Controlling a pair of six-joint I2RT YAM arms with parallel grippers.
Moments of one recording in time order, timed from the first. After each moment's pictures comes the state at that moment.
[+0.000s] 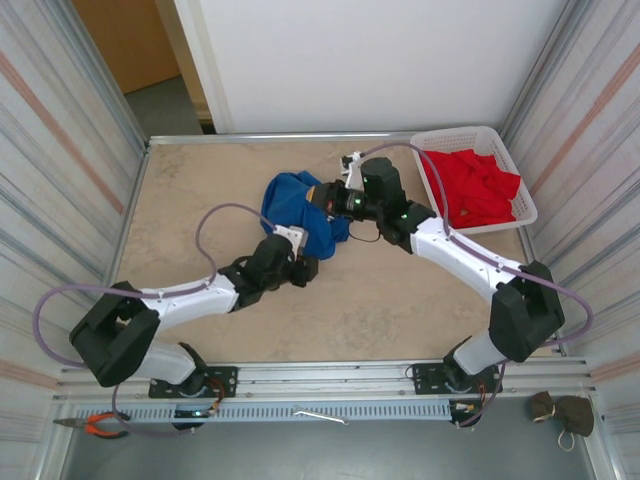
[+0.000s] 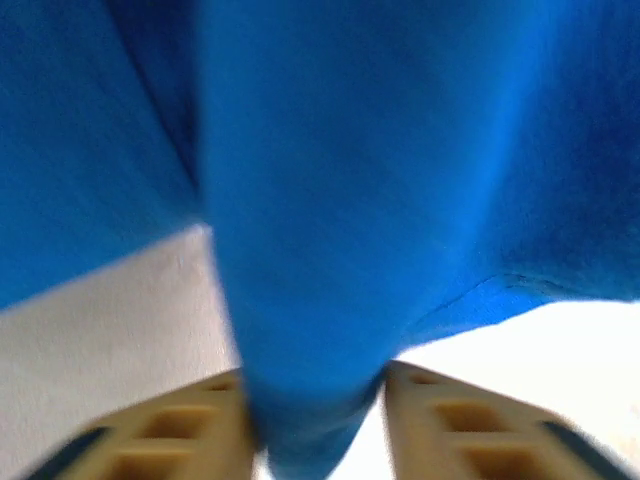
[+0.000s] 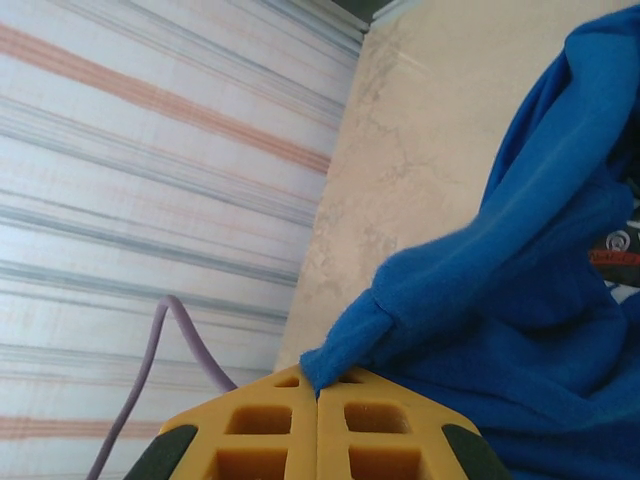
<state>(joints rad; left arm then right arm) -0.77 1.37 0.63 0.13 0.00 -0.47 0.63 1.51 1.17 0.01 -0.40 0.95</state>
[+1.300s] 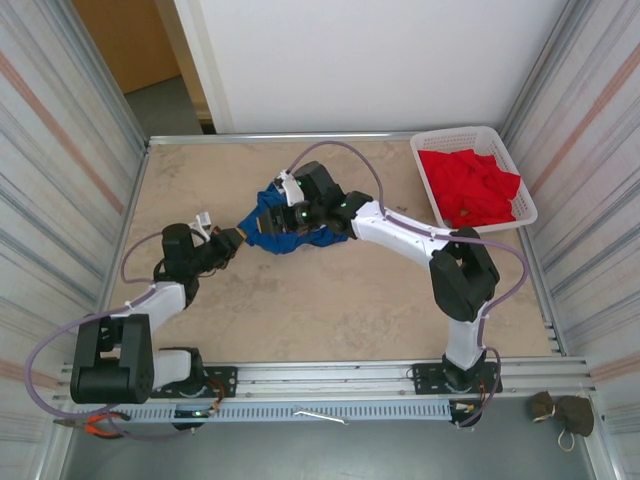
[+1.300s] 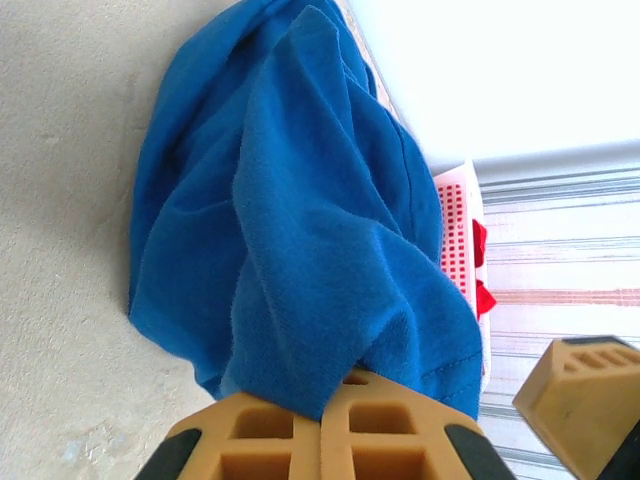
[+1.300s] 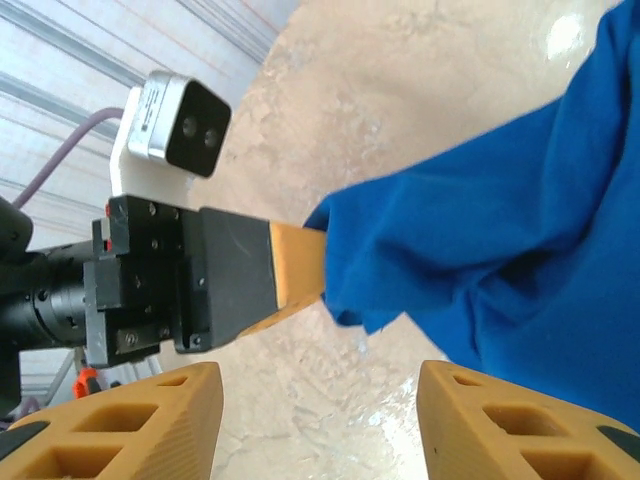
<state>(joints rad) -0.02 1.23 0.39 0.40 0.64 -0.99 0.80 1.89 1.53 -0.27 -0.43 0.51</state>
